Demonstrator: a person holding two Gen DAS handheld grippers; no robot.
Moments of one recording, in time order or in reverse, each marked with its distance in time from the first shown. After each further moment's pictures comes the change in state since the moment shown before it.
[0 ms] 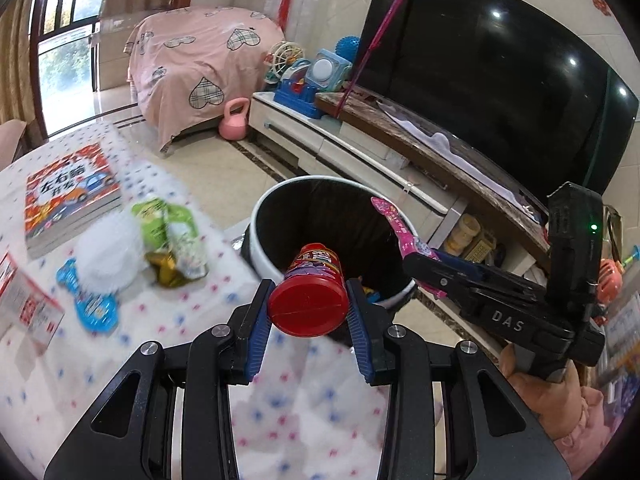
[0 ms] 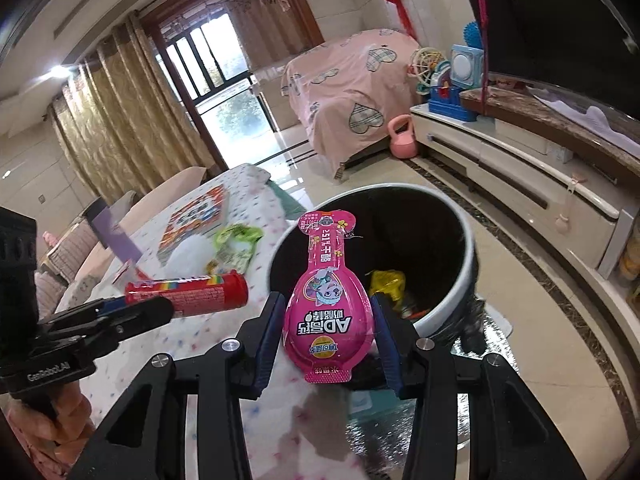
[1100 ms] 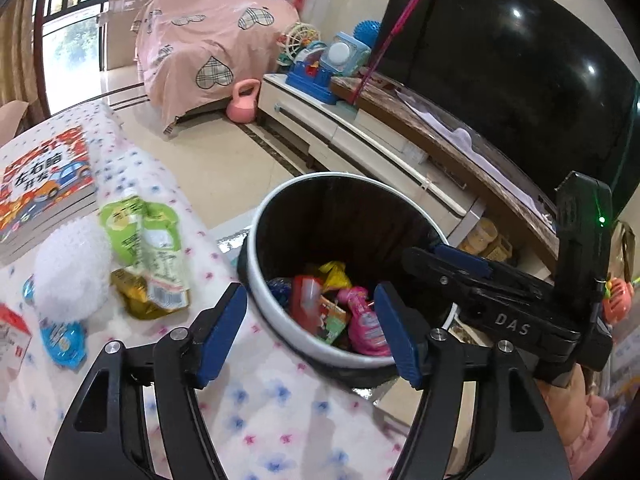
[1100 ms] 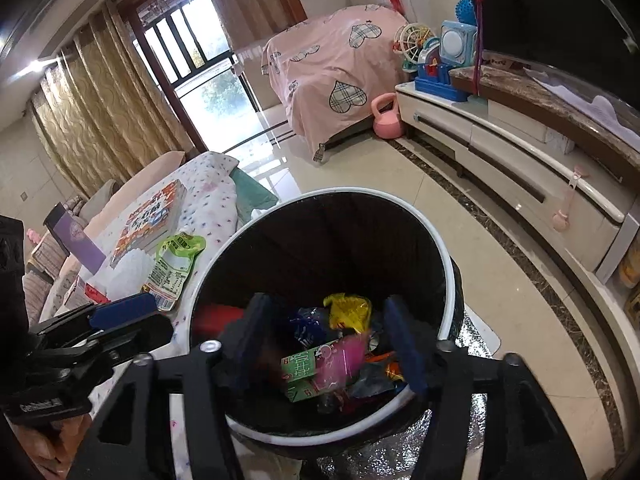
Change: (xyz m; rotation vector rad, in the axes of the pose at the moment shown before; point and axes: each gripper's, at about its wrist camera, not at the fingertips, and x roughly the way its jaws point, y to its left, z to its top) left arm 0.055 0.011 0.017 -0.064 0.052 0.029; right arm 0.055 -0.038 0.031 0.005 0.083 -0.043
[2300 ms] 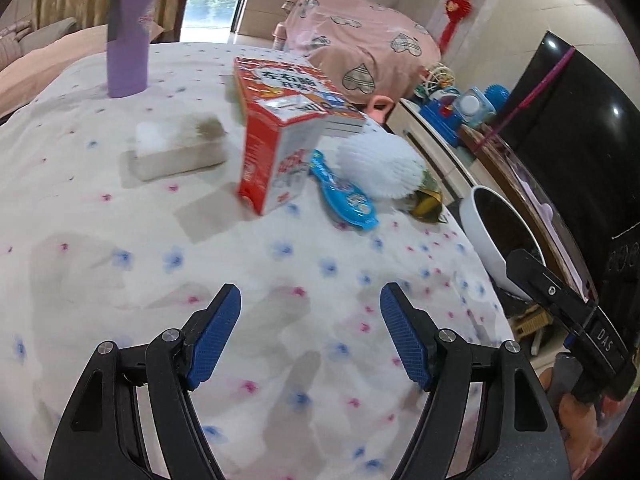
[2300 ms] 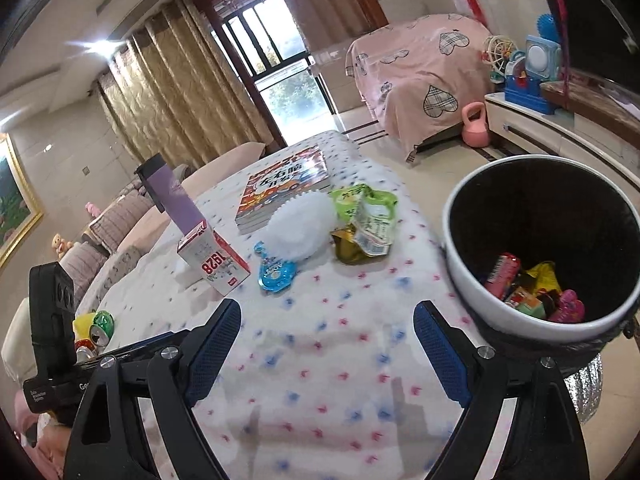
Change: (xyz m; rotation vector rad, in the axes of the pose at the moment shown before) left arm -0.117 0.169 -0.118 -0.377 -0.064 0.235; right arm 0.000 0.163 -0.065 -0.097 -0.023 0.238
